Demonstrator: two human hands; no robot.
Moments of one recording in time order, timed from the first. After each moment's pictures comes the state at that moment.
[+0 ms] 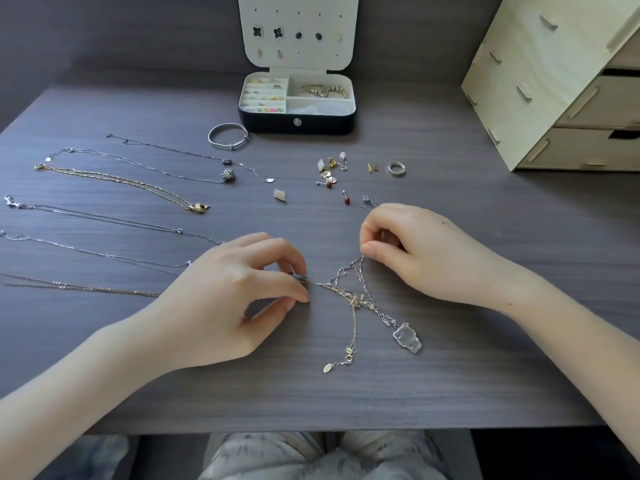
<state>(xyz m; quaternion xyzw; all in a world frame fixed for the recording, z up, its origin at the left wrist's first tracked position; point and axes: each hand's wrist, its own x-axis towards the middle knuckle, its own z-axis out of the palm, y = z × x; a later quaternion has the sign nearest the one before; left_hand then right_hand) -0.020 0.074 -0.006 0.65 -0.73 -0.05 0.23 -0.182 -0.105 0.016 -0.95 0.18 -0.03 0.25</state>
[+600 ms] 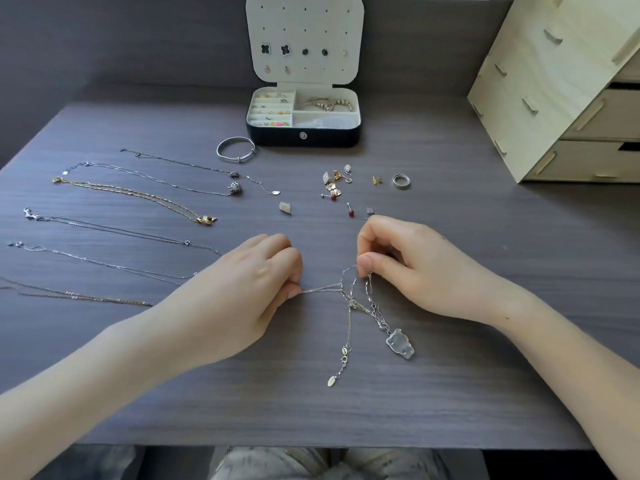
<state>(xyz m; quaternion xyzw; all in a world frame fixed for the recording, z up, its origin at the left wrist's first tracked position) -0.018 0.063 0.004 0.70 -0.70 -0.07 0.15 -0.182 -0.104 0.013 -0.92 0.16 -0.05 0.36</state>
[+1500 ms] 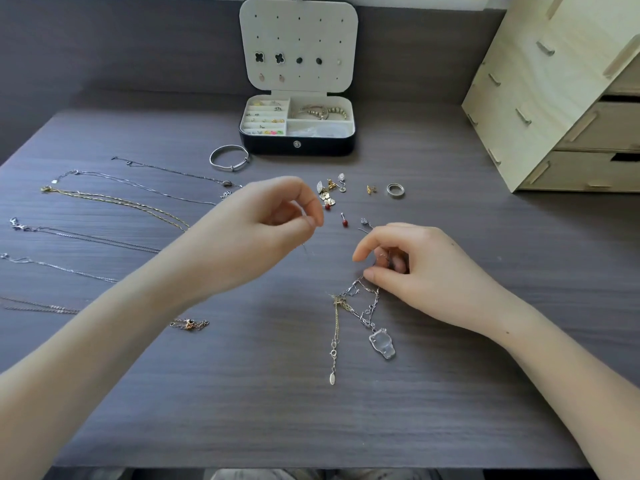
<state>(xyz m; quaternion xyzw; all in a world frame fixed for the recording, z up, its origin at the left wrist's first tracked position) -0.018 0.018 0.045 0.71 -0.50 -0.28 0.41 -0.185 -0.111 0.011 -0.92 0.22 -0.09 0.32</state>
